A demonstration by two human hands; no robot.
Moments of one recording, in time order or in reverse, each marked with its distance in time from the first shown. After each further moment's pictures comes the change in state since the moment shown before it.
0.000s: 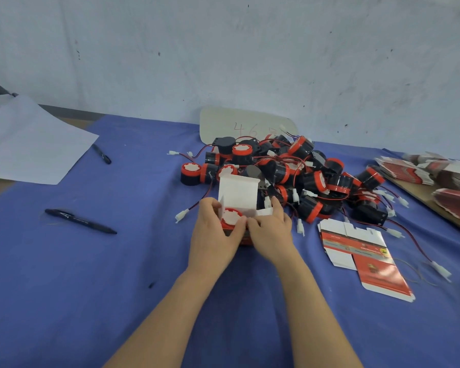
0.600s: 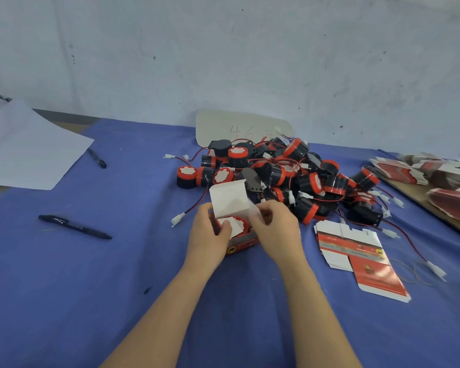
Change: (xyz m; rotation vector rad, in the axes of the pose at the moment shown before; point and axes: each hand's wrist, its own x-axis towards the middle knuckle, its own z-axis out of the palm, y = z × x) left_hand 0.007 -0.005 0.000 -0.206 -0.078 -0.113; right_hand -0.002 0.006 -0.011 0.243 0.295 -0.161
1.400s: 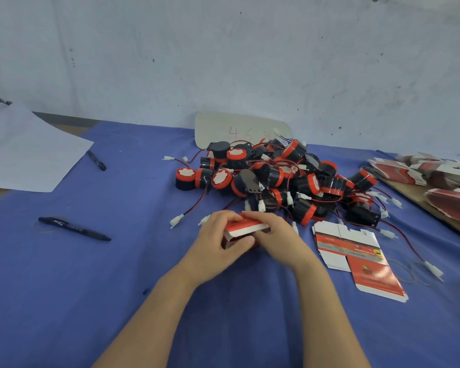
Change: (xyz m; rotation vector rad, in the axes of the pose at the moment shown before) left_hand -0.006 -0.002 -0.012 0.152 -0.350 0.258; right_hand 0.001 0.010 -0.018 0.055 -0.399 -0.027
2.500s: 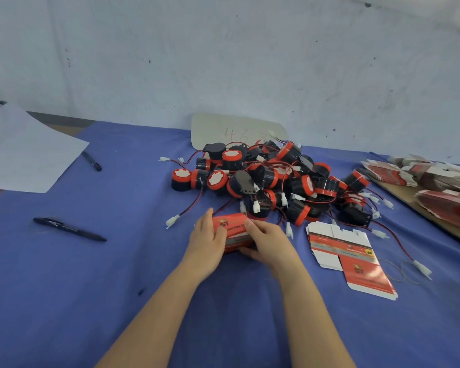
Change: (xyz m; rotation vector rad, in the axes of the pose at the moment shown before) left_hand 0.010 0.001 0.009 0.006 0.066 -0.385; right_hand 0.001 0.003 0.021 0.600 0.116 0.288
